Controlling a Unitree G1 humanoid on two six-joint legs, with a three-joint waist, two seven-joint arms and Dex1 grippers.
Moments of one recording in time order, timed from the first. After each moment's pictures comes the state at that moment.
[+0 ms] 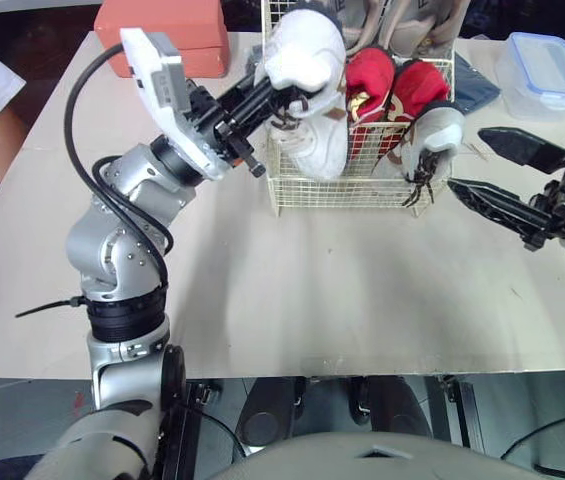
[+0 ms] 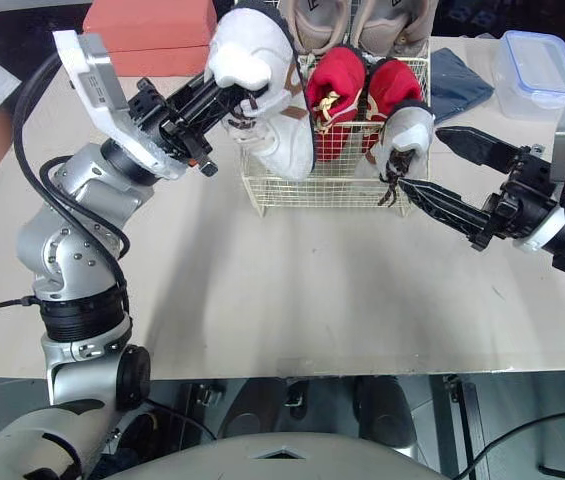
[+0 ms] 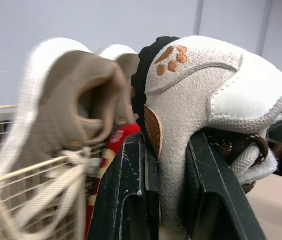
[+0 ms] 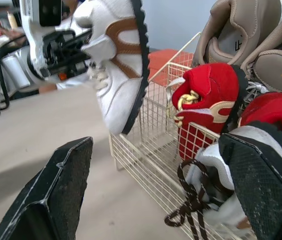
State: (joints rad) left arm -0.59 0.35 0.18 -0.34 -0.63 0.47 -0.57; right arm -0.18 -0.88 -0.46 -0.61 1.10 0.69 0.67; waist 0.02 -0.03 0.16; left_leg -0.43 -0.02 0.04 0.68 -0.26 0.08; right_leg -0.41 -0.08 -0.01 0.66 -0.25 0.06
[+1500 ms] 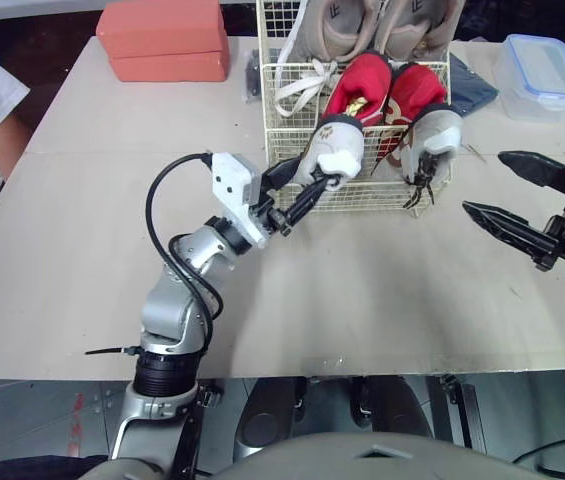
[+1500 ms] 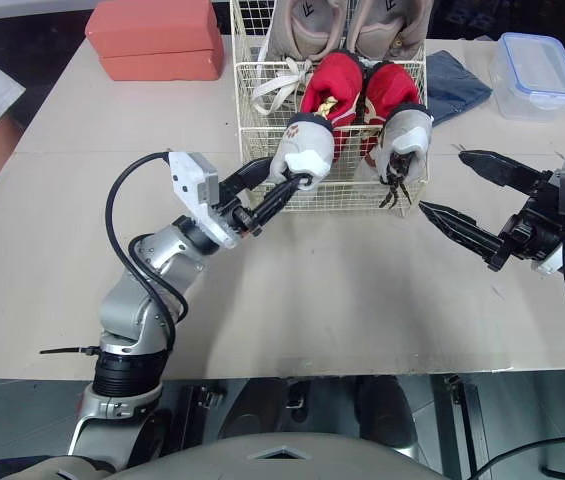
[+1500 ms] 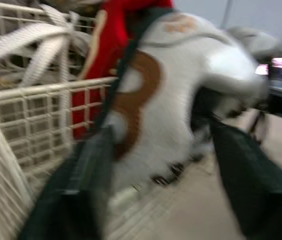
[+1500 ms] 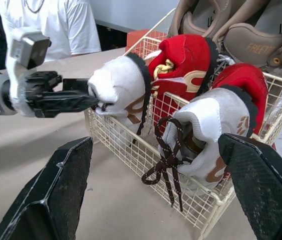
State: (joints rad) left arm -0.29 0.35 0.00 -0.35 -0.51 0.38 -0.61; right arm -0.02 -0.86 -0.53 -0.64 0.99 0.62 0.70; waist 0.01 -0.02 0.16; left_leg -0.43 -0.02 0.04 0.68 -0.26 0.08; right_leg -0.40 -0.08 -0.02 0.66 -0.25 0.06
